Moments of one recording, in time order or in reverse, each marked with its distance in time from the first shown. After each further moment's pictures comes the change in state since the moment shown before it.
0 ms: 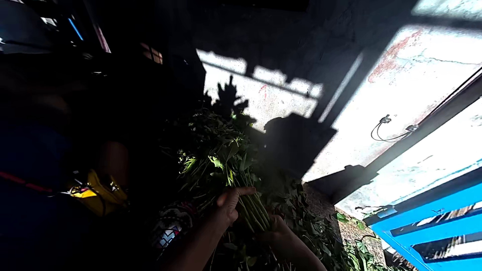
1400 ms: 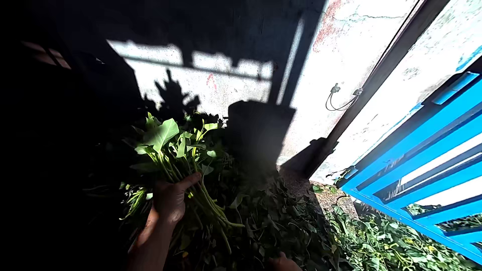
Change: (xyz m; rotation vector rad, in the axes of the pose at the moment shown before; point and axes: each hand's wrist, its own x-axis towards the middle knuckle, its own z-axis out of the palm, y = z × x) left_hand 0.068 0.063 0.025 0.164 0.030 0.704; right_hand -0.049 0.073 -0.026 -0.919 0.163 0.850
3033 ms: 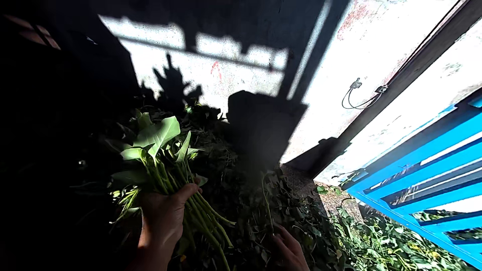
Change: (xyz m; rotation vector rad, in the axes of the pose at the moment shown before) left_hand -0.005 -0.002 -0.003 0.044 0.087 -0.075; right_hand 0.052 0.010 -0.004 1.259 0.477 -0.391
